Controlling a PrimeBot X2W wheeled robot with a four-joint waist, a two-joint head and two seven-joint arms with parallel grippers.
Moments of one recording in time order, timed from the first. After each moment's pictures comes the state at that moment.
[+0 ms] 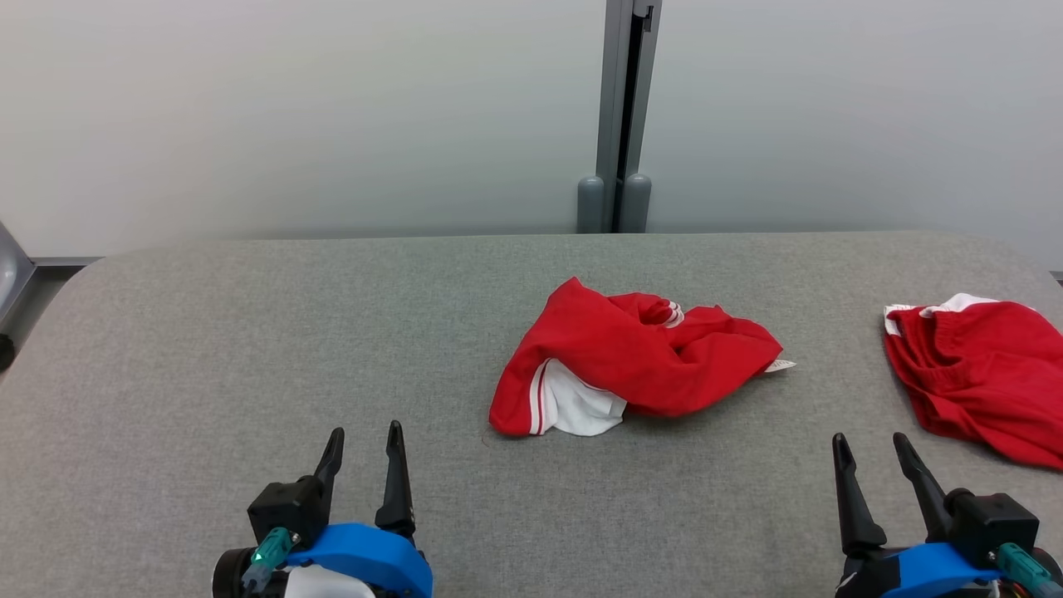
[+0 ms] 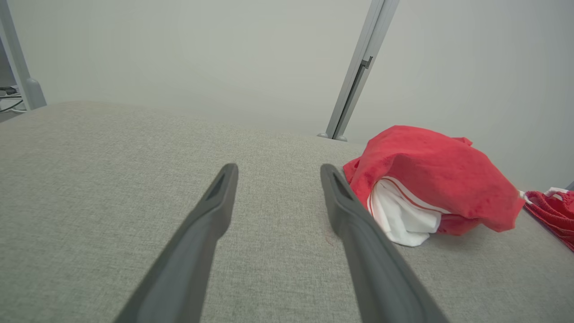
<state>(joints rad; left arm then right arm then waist) -0.13 0.08 -0.31 0.46 -0.43 0.06 -0.26 -0.02 -0.05 -0.10 0.30 0.11 0.13 -0.22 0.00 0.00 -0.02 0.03</state>
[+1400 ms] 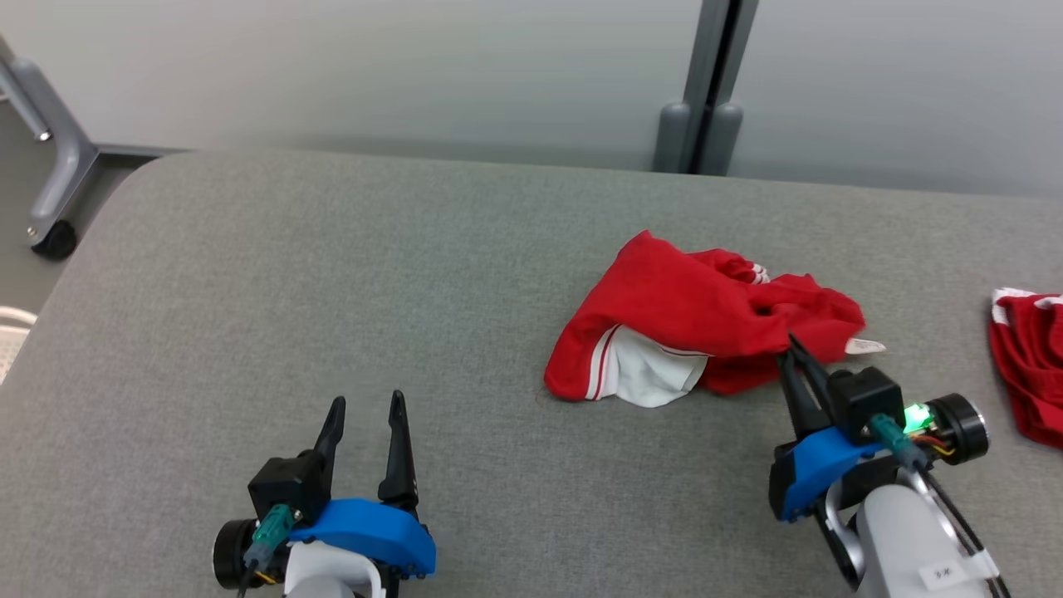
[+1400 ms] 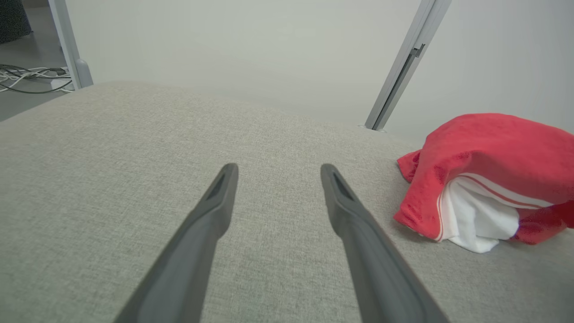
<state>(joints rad) -0.18 0.06 -0.29 0.45 -0.39 0.05 -0.26 -0.39 -0.05 -0.02 0.64 -0.21 0.13 -0.26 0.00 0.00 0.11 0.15</state>
